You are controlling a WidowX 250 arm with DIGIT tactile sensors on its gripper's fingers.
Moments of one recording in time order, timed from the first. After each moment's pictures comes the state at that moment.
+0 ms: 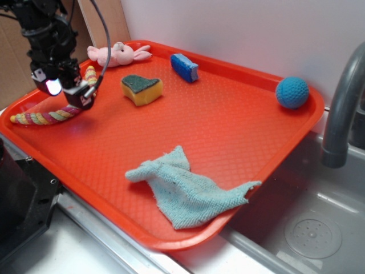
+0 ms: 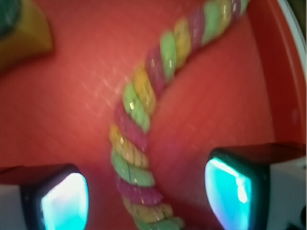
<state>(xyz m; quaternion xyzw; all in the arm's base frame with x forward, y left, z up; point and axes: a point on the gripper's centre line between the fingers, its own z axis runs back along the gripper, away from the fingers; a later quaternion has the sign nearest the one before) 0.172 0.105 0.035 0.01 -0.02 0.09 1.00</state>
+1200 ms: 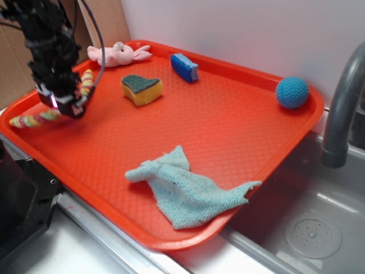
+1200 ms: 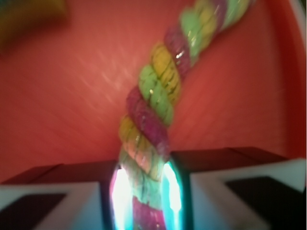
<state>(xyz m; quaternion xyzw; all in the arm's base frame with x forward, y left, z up) 0.169 0.090 0.062 0.01 -0.01 0.10 0.99</state>
